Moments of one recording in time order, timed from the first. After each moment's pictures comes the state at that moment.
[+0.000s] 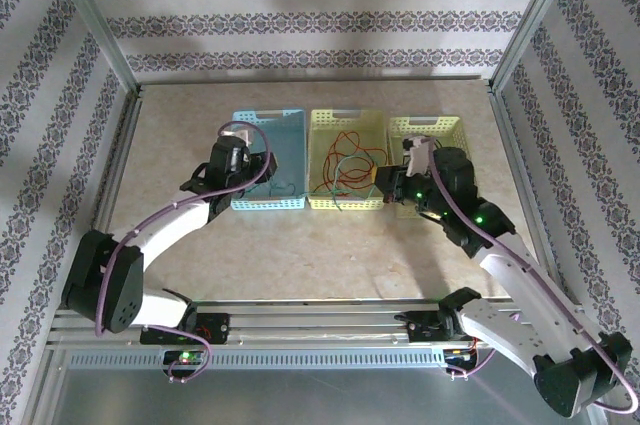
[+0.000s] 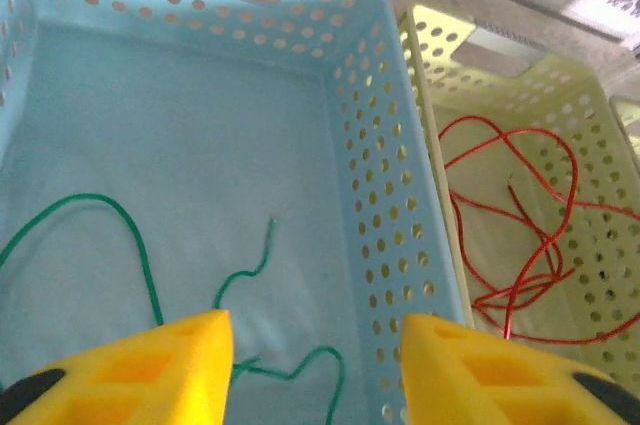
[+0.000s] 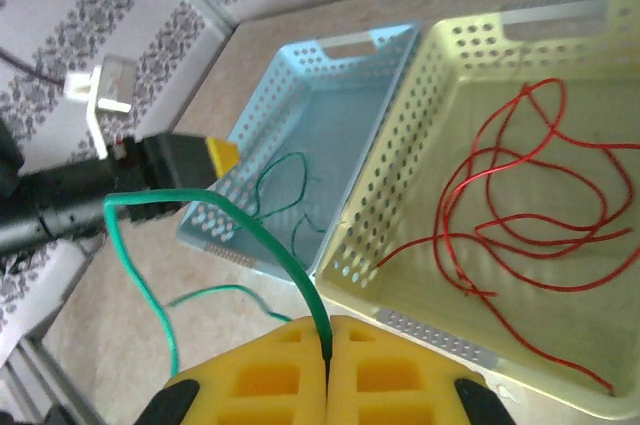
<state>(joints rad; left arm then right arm) -0.36 1.38 0.82 -0.02 0.01 -0.53 0.46 0.90 0.84 -0.38 -0.30 0.47</state>
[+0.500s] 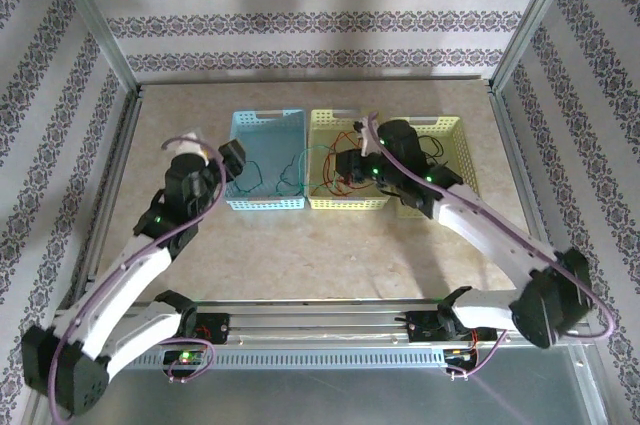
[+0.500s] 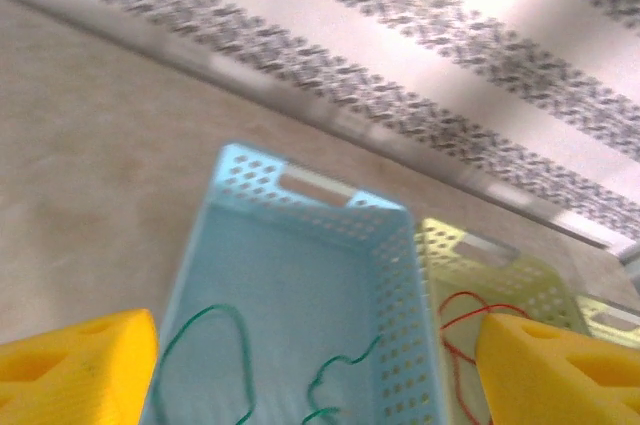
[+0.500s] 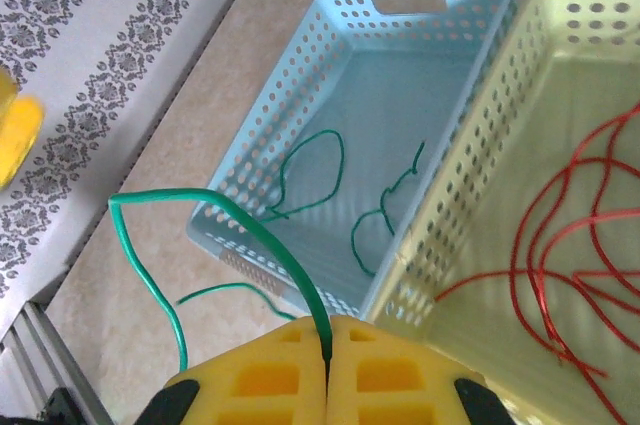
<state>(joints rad) -0.36 0.85 0.69 -0.18 -0.34 -0.61 0.57 1.32 1.06 -0.27 -0.30 0.47</state>
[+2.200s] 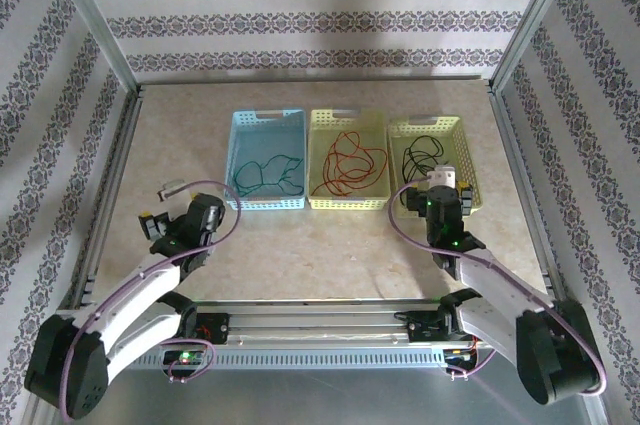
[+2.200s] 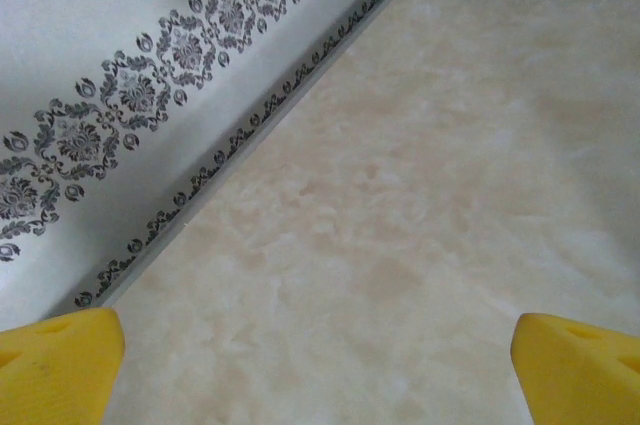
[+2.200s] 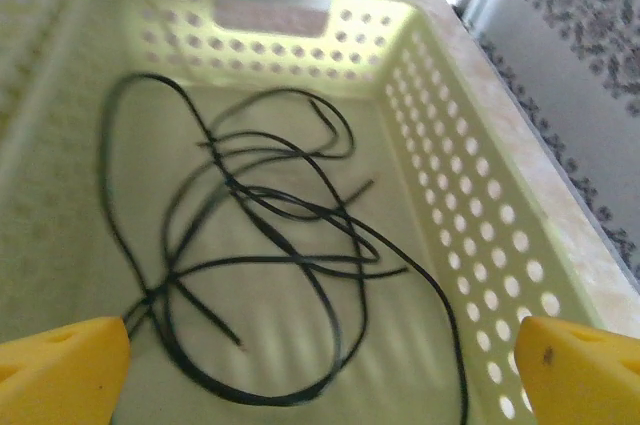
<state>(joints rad) -0.36 0.91 0.35 -0.21 -1.02 -0.40 0.26 1.01 0.27 0.27 0.47 0.01</state>
